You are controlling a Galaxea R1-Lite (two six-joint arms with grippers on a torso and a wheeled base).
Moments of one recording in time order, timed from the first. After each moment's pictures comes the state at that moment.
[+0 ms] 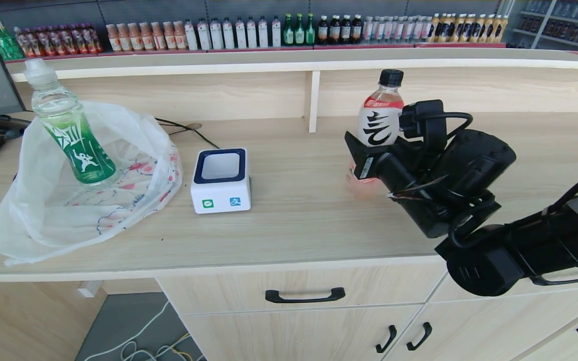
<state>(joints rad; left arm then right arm) 0.00 0.00 0.00 0.00 0.00 0.00 0.54 1.97 -0.98 -1.31 -0.22 -0.10</state>
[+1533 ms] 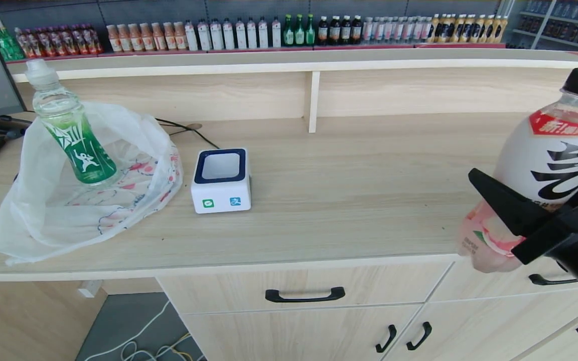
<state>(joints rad) 0.00 0.00 0.00 0.00 0.00 0.00 0.58 1.28 -0.29 -1.31 -0.21 -0.10</state>
